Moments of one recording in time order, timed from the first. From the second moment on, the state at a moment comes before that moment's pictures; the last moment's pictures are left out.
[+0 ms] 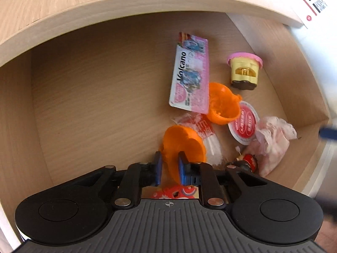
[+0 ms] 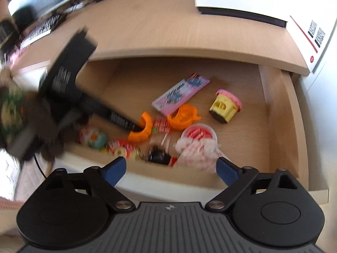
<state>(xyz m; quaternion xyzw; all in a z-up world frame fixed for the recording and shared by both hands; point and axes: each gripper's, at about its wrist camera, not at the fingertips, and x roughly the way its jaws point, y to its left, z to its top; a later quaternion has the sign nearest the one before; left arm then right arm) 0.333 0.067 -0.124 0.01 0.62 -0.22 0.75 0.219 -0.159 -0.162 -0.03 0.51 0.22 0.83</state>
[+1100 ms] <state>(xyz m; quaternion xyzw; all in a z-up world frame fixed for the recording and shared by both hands) 0.308 0.127 -0.094 -0.03 0.61 -0.23 0.76 0.314 -0.140 -0.199 0.03 0.57 0.16 0.80</state>
